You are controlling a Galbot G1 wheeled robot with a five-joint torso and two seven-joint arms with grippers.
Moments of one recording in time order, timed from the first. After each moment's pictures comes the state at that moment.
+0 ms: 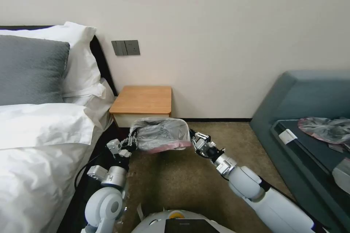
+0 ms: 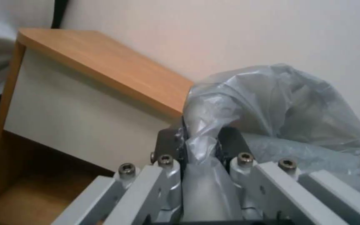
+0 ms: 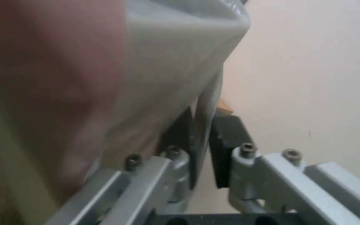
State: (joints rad) left arm 1.64 -1.43 -0.55 -2.33 -0.67 0.11 -0.08; right arm -1.28 0.80 0.12 2.15 -0.17 0.04 0.03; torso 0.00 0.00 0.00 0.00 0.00
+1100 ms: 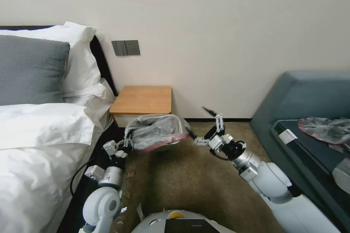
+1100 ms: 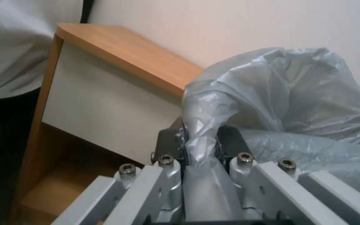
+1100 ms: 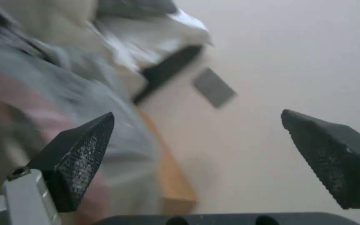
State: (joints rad) left arm 1.64 -1.43 -0.58 -2.30 -0.66 0.13 -0.10; right arm -1.40 0.87 0.46 2.33 -0.15 0.30 -0.28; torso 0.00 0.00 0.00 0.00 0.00
